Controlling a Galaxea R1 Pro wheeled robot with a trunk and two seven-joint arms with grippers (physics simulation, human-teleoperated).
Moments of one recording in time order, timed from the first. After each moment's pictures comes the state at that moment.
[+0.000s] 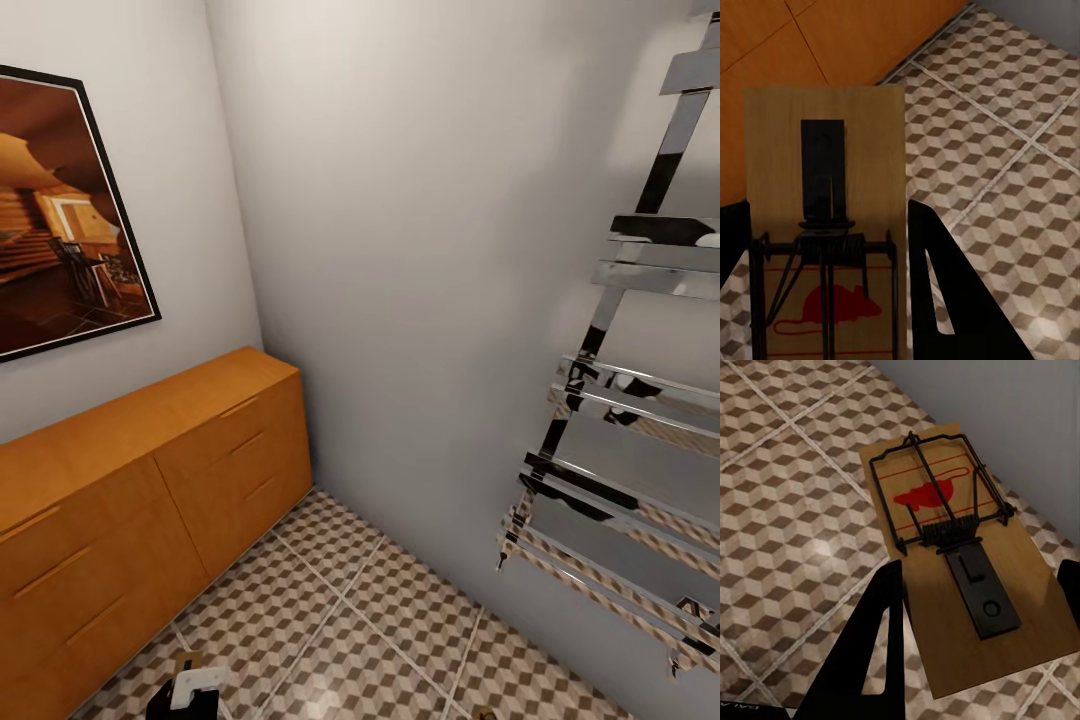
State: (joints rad) left arm -0.47 0.03 -0.48 0.08 0.51 -0.58 0.10; right arm -0.16 0.00 0.14 -0.23 0.07 -0.49 -0.13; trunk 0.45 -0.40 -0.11
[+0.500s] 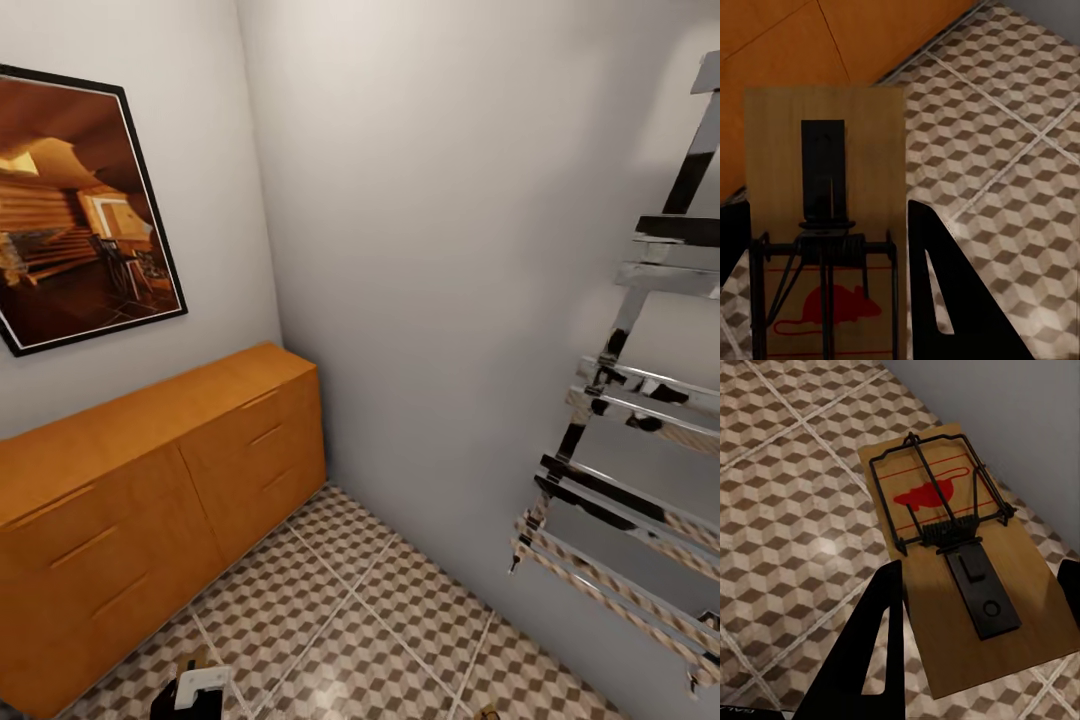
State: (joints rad) left arm -0.47 0.02 -0.48 0.08 0.51 -0.58 0.10; right arm -0.16 0.00 0.14 -0.23 0.07 -0.50 -0.14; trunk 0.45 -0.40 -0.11
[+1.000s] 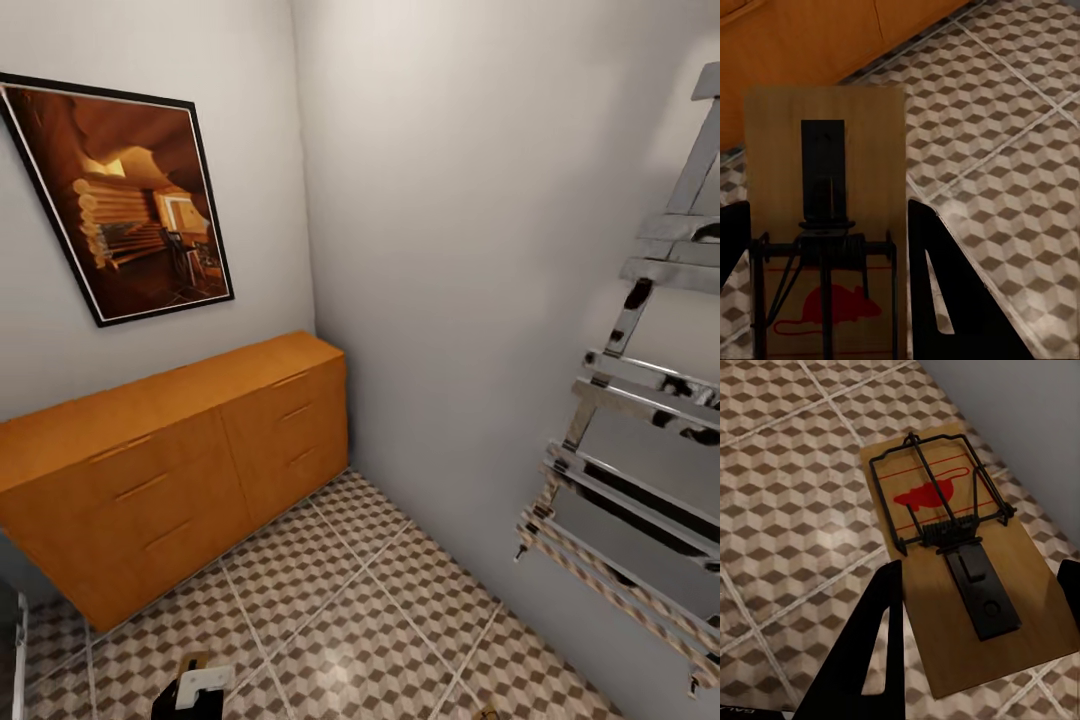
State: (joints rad) left arm -0.47 0.02 -0.48 0.08 0.51 -0.58 0.10; right arm -0.16 0.00 0.14 -0.23 0.07 -0.50 -0.14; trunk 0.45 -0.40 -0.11
